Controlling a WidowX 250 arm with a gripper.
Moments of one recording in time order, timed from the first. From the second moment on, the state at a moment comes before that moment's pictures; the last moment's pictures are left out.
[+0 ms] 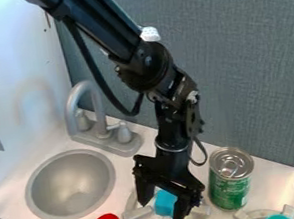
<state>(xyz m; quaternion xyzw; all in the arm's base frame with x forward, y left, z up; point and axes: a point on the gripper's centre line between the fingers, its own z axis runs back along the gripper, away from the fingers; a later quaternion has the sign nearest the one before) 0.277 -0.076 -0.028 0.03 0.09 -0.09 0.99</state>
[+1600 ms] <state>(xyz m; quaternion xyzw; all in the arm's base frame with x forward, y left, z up) 0.330 -0.056 -0.073 0.04 0.06 -0.01 1.00</state>
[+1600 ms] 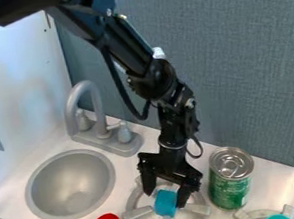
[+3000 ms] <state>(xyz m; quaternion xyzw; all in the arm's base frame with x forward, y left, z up) 0.289 -0.083 -0.034 0.06 0.07 -0.06 0.99</state>
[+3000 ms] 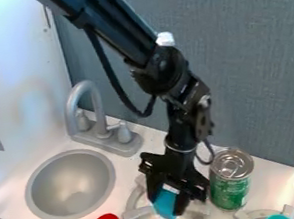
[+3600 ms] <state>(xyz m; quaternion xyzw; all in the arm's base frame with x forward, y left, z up) 0.252 -0.133 -0.070 0.07 0.12 -0.14 0.98</state>
